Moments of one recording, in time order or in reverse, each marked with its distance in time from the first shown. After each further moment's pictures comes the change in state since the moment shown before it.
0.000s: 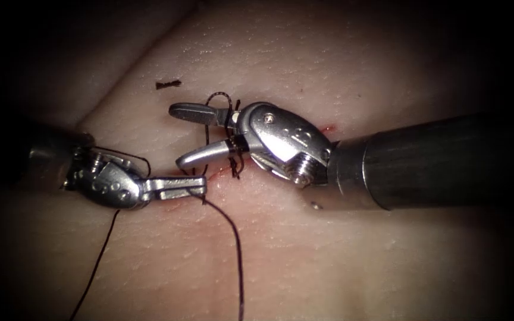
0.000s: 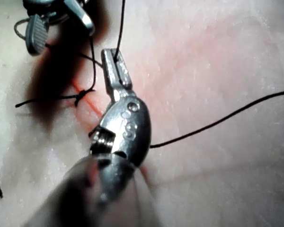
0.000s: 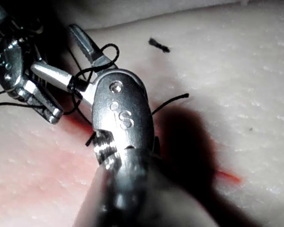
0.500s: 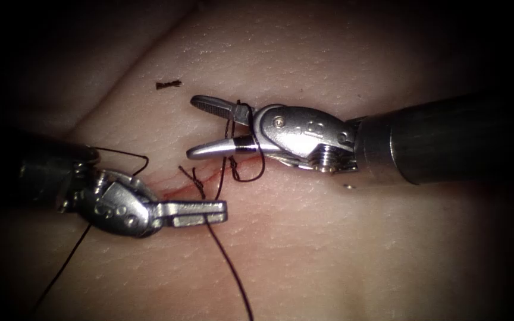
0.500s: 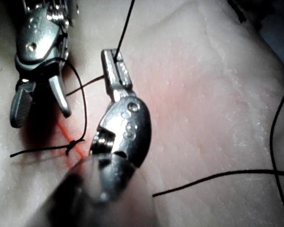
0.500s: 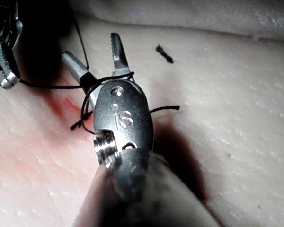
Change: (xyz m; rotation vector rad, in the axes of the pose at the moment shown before) right arm -0.001 0.000 -0.002 -0.191 -0.298 0.024; left arm 0.008 -0.001 0.003 0.008 0.020 -0.021
